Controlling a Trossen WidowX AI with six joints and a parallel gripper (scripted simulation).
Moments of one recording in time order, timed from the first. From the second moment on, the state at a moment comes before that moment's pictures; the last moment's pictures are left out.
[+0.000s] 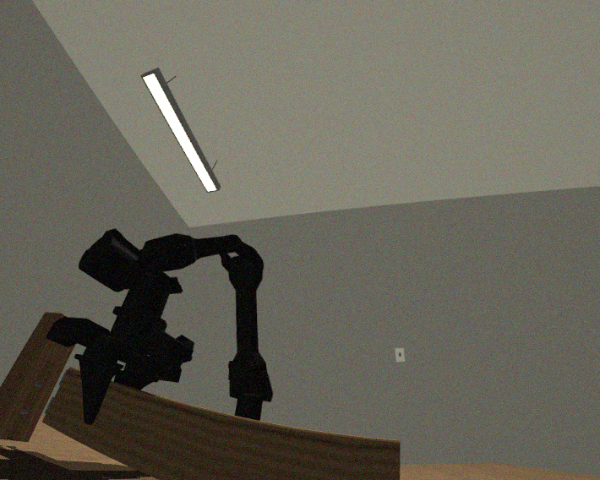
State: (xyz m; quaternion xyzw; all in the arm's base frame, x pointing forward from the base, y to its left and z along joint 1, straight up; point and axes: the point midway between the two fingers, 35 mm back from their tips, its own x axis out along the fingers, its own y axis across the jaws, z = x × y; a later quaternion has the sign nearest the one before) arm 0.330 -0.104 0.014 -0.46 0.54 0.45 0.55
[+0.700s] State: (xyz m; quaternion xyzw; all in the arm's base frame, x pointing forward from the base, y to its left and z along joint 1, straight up) arm 0.331 -0.106 0.014 -0.46 0.54 0.45 0.55
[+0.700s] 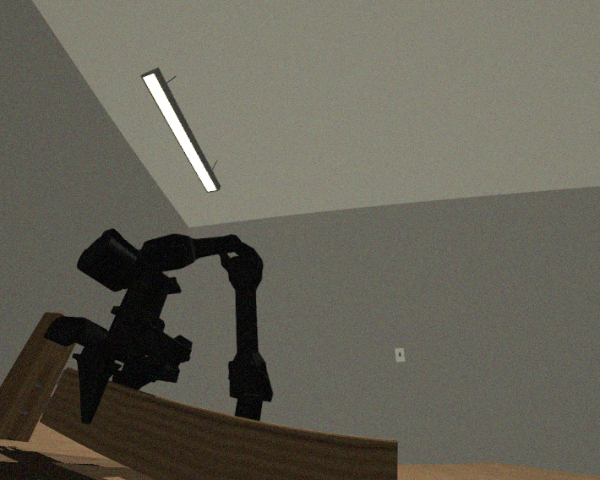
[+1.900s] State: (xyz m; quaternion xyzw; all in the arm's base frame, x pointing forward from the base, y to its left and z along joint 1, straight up) arm 0.328 -0.110 0.013 -0.46 0.54 0.45 0.55
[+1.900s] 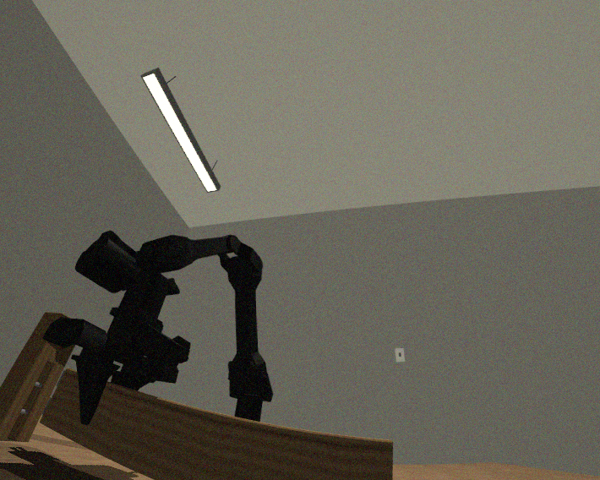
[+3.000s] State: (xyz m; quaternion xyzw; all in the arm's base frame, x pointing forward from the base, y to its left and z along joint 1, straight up) arm 0.329 -0.114 0.015 -0.46 0.54 0.45 0.55
